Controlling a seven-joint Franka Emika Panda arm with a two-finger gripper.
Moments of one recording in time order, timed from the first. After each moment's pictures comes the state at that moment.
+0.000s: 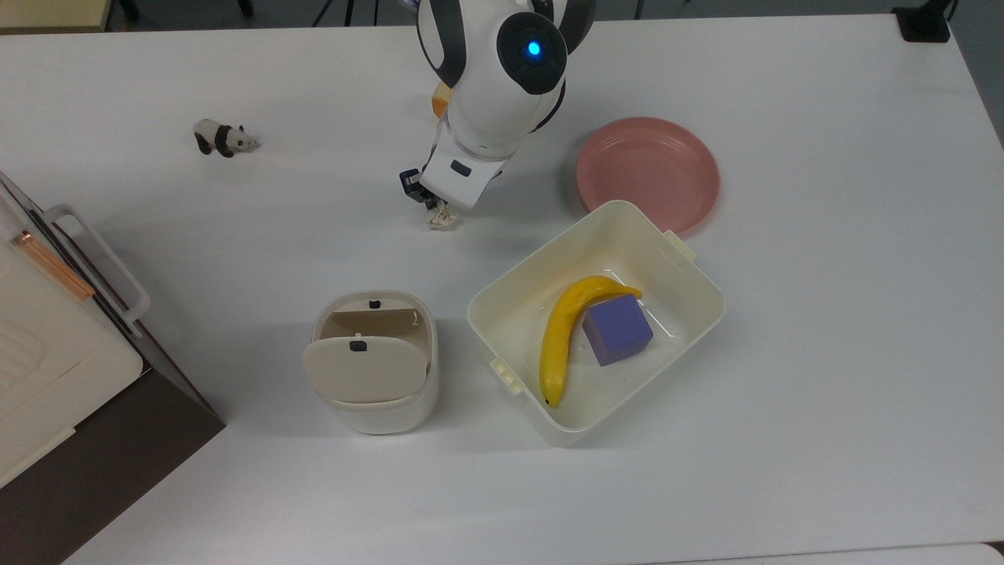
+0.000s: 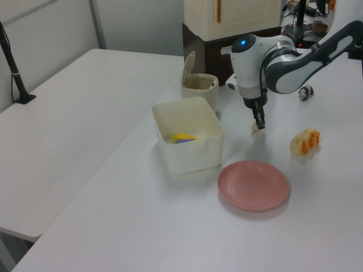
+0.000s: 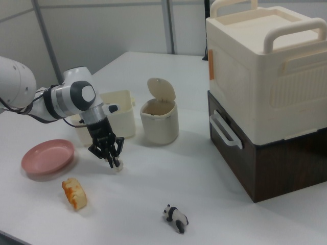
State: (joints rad) arm -0.15 0.31 0.31 -1.93 -0.44 2.01 0.00
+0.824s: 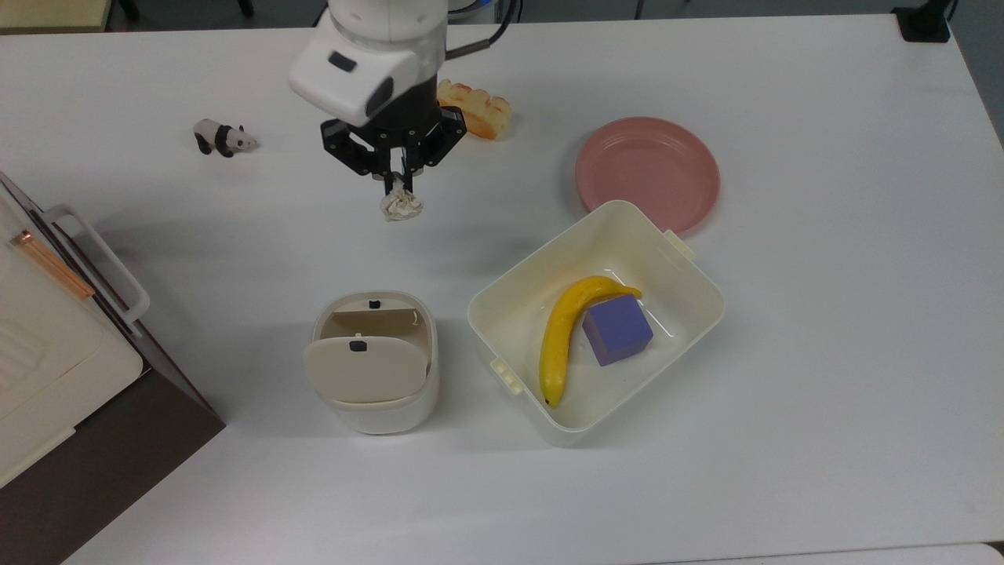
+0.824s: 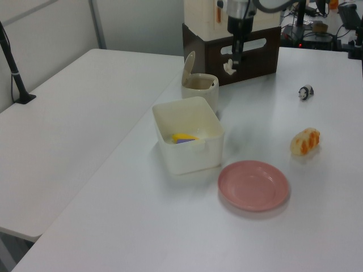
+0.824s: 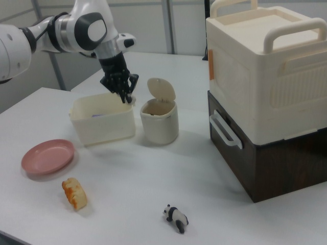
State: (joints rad) arm -0.25 0.29 0.32 -1.46 -0.19 1.84 -0.13
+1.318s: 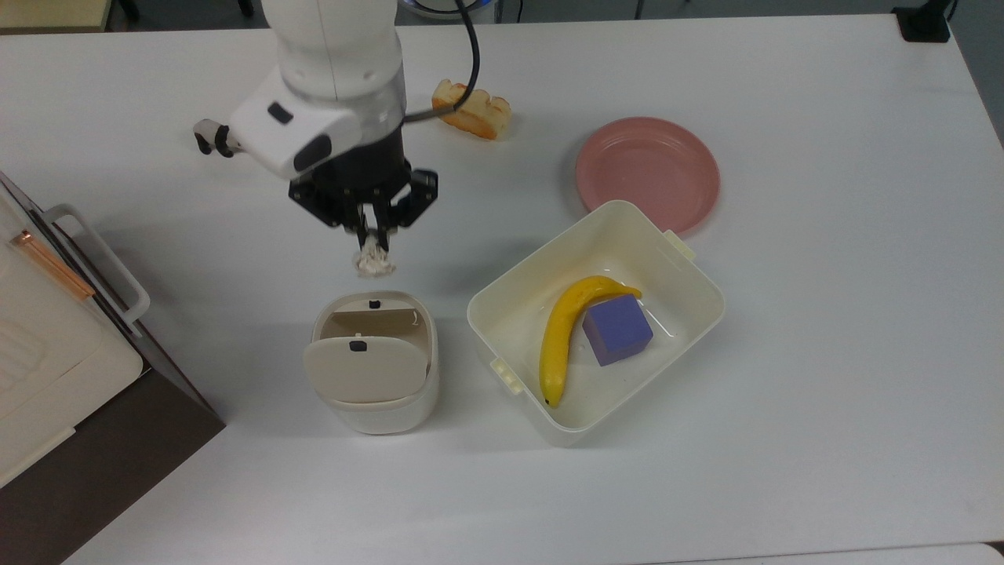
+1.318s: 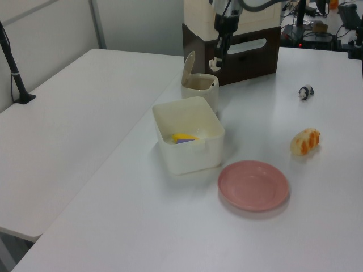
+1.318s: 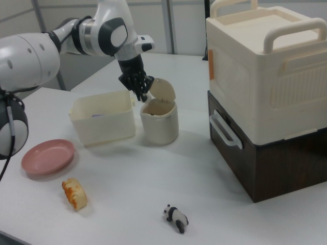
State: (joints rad) arm -0.25 0.48 0.31 -1.25 -0.19 1.86 0.03
